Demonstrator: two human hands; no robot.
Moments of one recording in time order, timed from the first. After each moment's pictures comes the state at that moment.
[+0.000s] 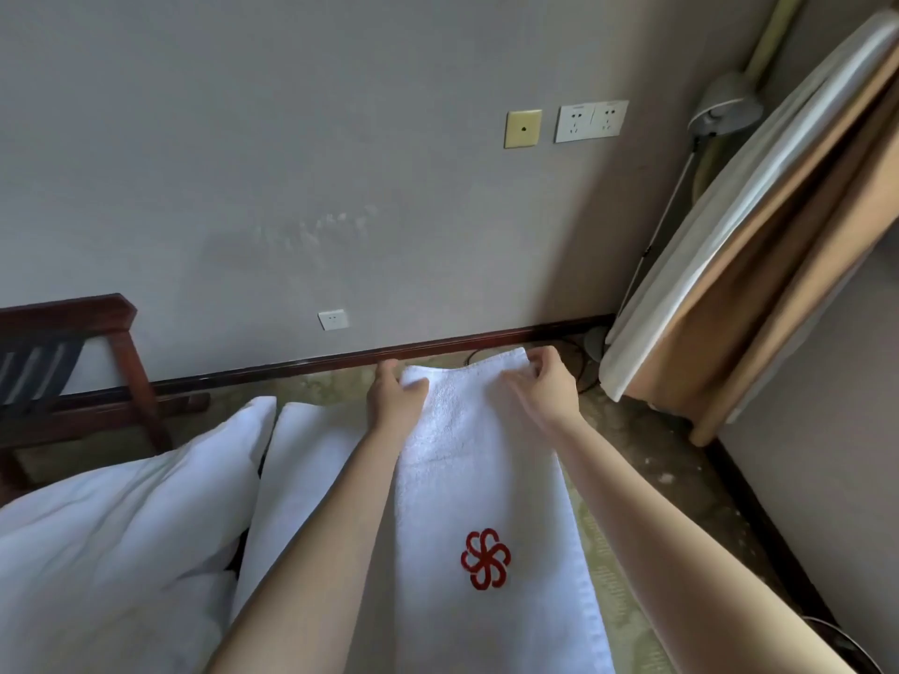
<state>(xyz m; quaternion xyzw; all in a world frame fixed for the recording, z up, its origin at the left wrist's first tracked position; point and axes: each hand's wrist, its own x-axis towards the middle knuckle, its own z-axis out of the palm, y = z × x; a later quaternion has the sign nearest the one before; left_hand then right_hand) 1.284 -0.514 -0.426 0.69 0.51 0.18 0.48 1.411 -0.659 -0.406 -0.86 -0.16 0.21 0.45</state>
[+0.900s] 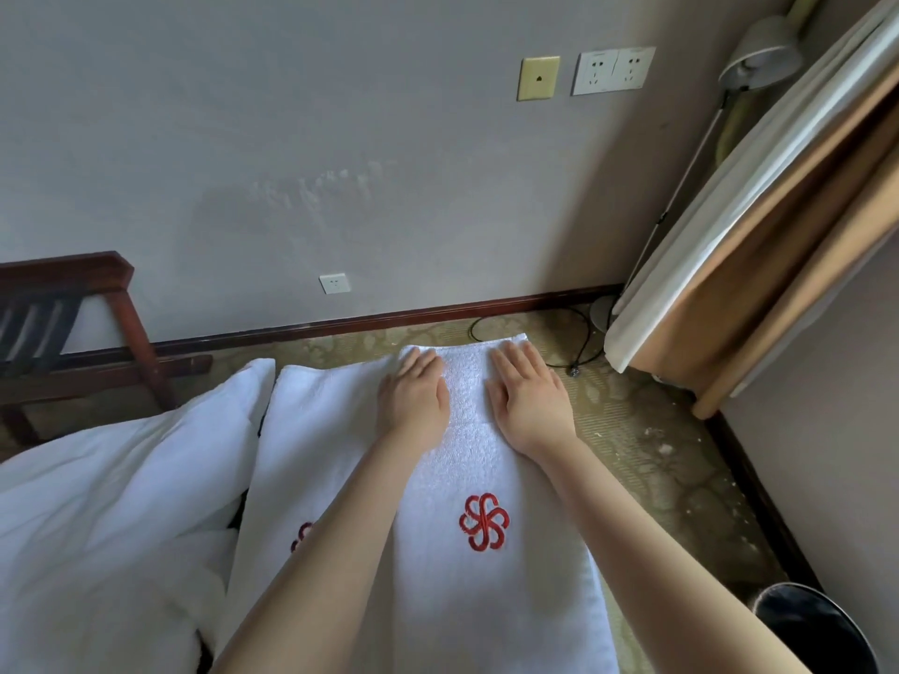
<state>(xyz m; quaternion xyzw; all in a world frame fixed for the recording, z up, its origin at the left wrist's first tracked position) 1.261 -0.541 -0.454 0.94 0.31 0.06 0.13 1.374 -0.674 -0.448 -0.88 -0.42 0.08 0.18</state>
